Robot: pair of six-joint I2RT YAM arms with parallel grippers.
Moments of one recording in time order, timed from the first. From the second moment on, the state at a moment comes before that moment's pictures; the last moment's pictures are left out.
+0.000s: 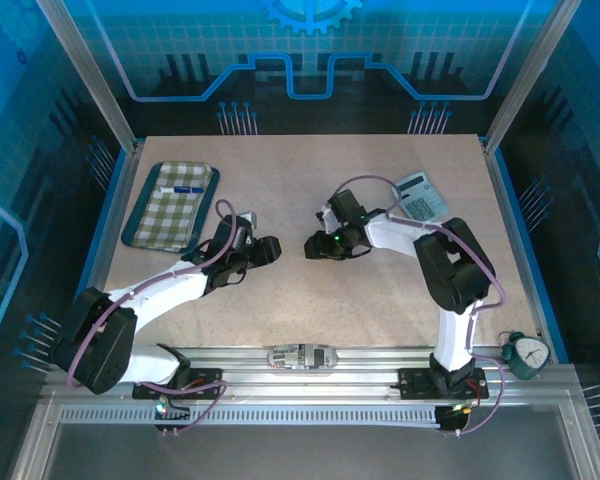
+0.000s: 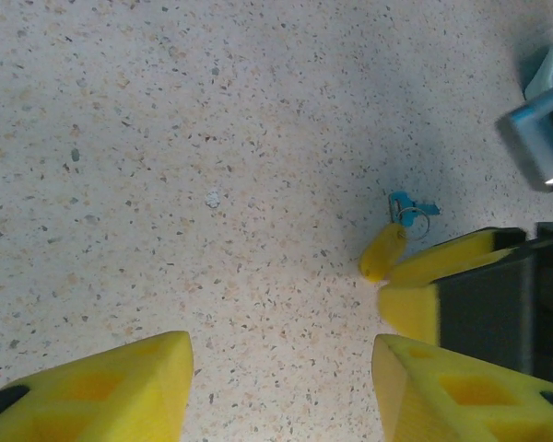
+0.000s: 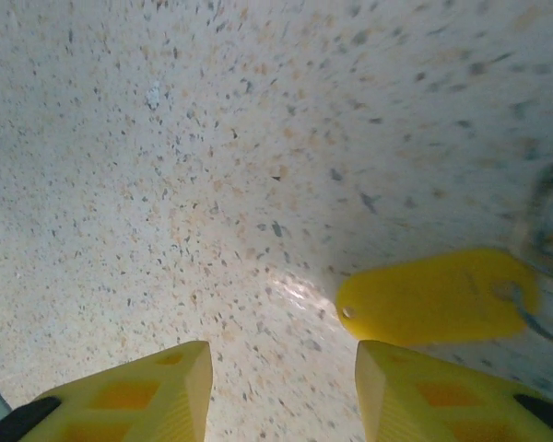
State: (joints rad) left arm -0.47 1.35 0.67 -0.06 0.08 -0.72; right arm 0.52 1.89 1.17 -0.37 -0.45 0.46
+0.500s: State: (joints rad) left arm -0.55 1.49 0.83 -0.09 0.08 -0.65; right arm 0.35 1.76 1.16 -0.50 -0.37 0.34
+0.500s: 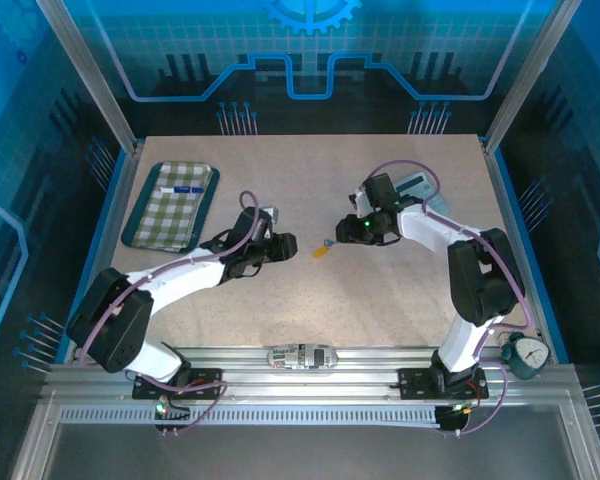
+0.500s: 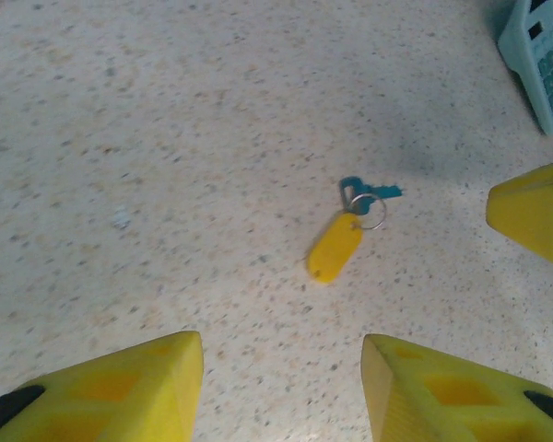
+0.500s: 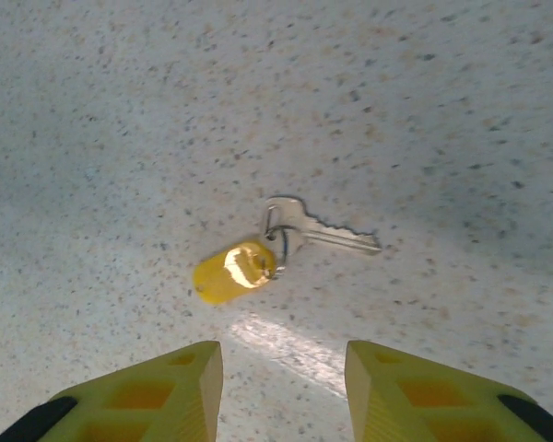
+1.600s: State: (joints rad) left arm -0.74 2.06 1.37 -0.30 -0.15 -0.43; right arm 0.21 1.67 1.03 -0.45 -0.37 0.39
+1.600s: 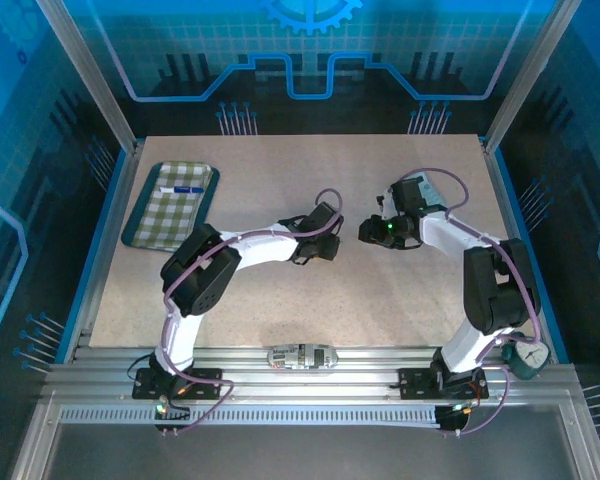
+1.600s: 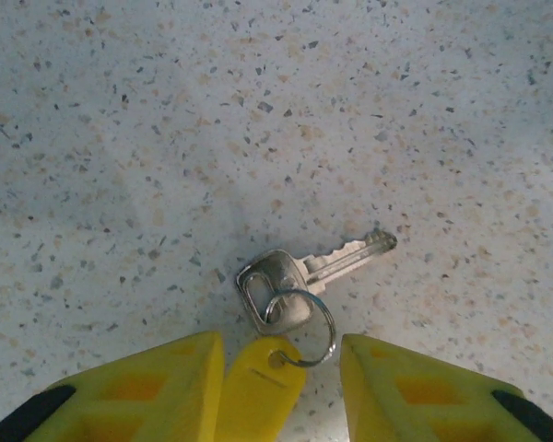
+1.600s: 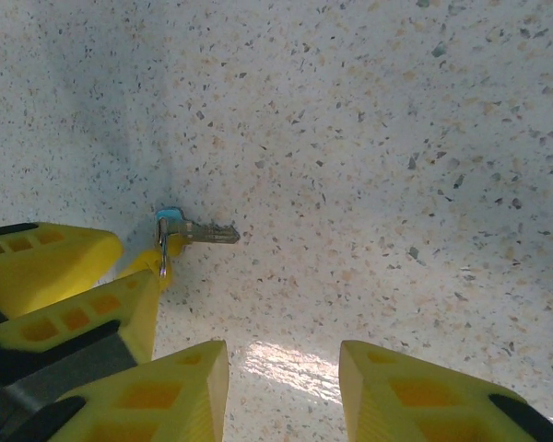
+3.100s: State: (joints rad) left arm -0.60 1.63 1.43 -0.58 0.29 -0.04; right arm 0.18 1.33 0.90 -0.13 -0.83 0.45
